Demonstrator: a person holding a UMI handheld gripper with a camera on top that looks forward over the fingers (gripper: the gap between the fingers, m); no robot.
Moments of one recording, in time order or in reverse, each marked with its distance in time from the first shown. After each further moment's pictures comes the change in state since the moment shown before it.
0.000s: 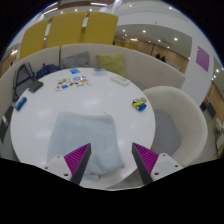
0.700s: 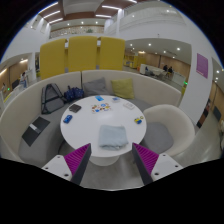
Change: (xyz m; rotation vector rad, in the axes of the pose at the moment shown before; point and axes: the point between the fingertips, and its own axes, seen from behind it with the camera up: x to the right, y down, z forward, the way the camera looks) arm -0.027 -0.032 -0.403 0.150 -0.145 0.015
